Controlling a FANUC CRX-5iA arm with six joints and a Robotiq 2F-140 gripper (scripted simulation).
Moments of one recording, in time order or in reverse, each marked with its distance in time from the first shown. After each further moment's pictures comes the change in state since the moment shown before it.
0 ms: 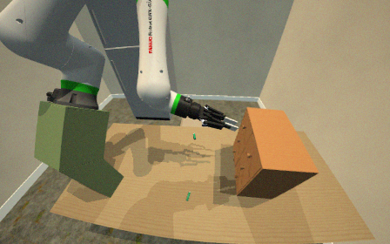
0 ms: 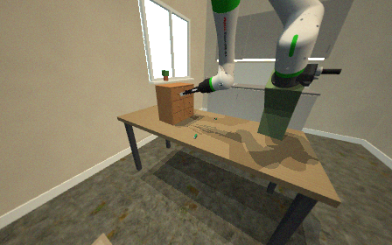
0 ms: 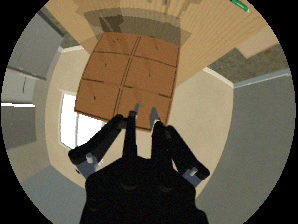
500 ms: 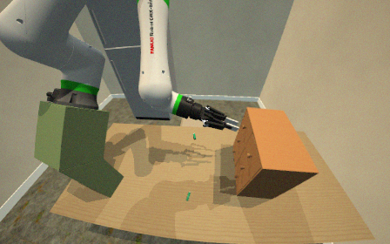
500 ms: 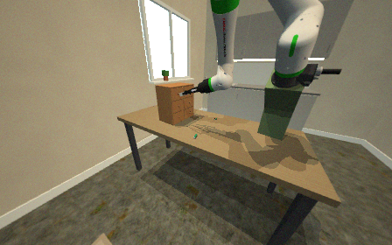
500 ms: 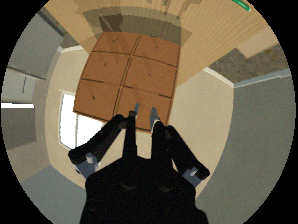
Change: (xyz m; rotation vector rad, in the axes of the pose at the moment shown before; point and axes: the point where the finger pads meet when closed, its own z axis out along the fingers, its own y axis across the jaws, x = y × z) arm 0.000 0.000 0.006 0.000 0.000 0.000
